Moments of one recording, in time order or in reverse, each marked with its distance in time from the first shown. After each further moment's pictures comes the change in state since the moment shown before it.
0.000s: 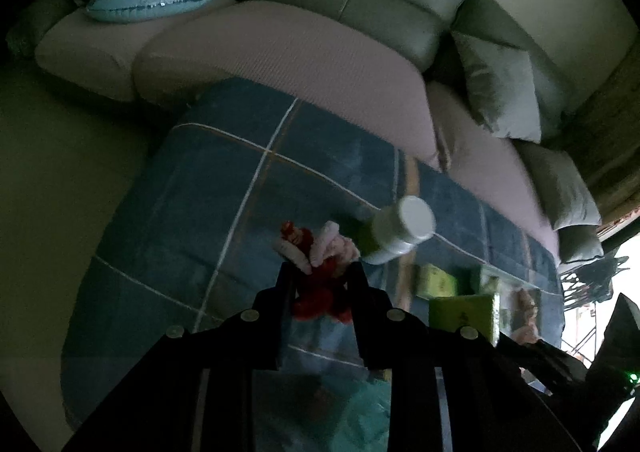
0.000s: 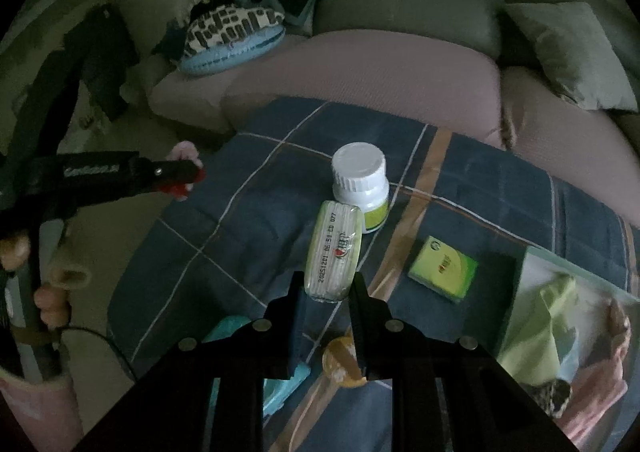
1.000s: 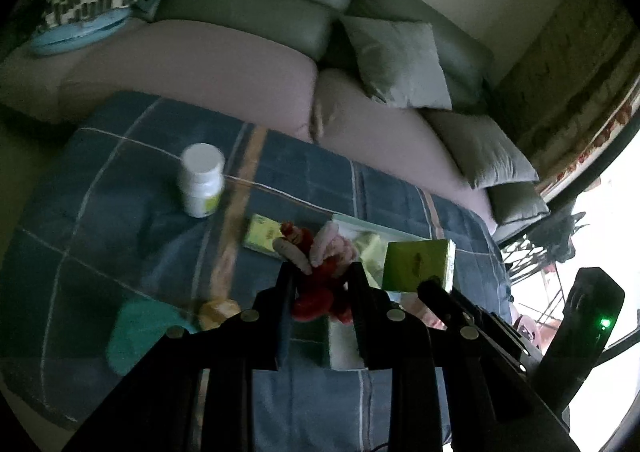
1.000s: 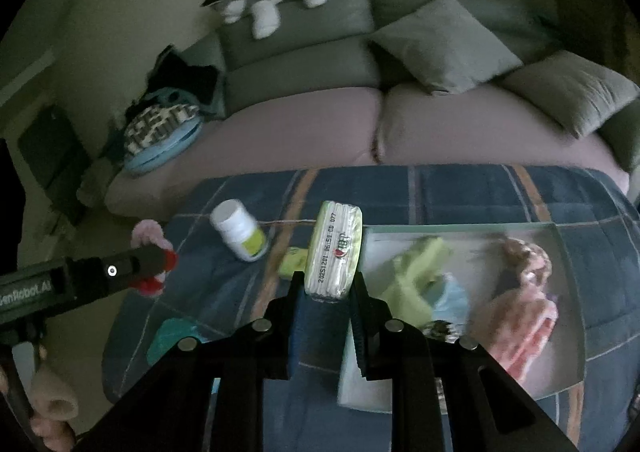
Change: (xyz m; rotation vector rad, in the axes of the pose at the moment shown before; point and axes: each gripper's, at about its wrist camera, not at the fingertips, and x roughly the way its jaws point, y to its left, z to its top) left arm -0.022 -0.183 -0.089 0.136 -0.032 -0.170; right arm -0.117 -0.123 -0.069 0.297 -0.234 -0.151
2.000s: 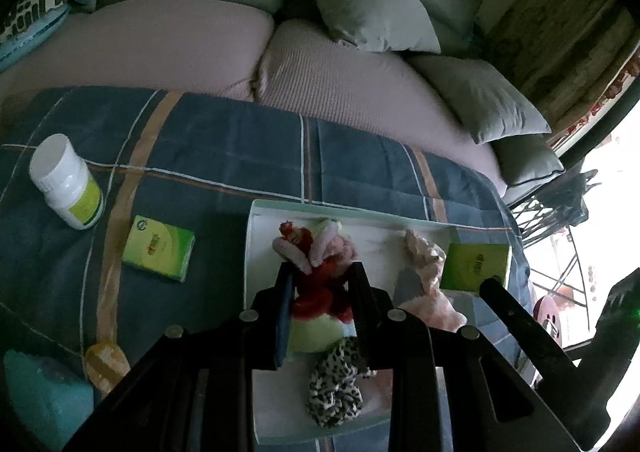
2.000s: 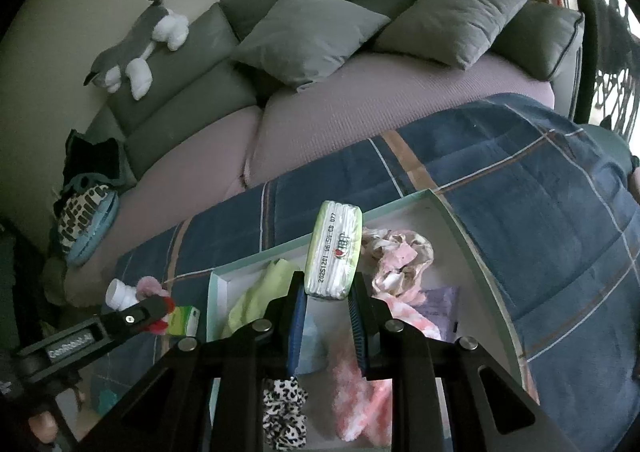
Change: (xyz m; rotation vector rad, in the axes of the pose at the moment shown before) left arm 0.144 -0.078 0.008 0.091 0.130 0.003; right arm 0.013 -0.163 0.003 0.336 -0.034 -0.123
